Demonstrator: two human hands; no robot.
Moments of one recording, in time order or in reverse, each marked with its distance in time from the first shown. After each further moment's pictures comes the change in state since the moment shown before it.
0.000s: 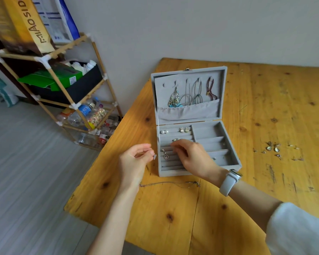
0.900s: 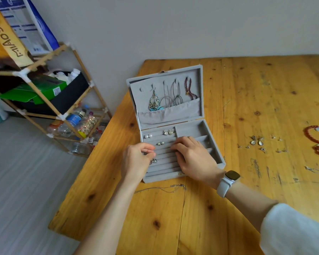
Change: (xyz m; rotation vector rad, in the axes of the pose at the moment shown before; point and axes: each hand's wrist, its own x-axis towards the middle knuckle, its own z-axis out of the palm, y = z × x) left_hand 0.029 -0.006 0.043 0.694 -0.137 0.256; right_hand -0.013 0.043 -0.016 -0.332 0.026 -0.065
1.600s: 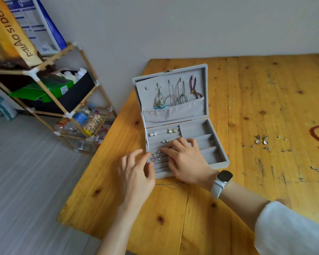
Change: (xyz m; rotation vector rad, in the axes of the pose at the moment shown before) left_hand -0.045 -0.042 0.007 0.333 0.256 0.258; right_hand 0.003 -0.024 0.018 -0.126 0.139 -0.118
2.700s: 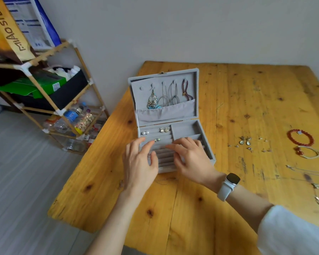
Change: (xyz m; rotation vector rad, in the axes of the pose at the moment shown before) left_hand 0.013 0.036 -0.002 -0.133 0.071 0.107; right_hand -0.023 0.011 -0.036 0.165 0.036 0.070
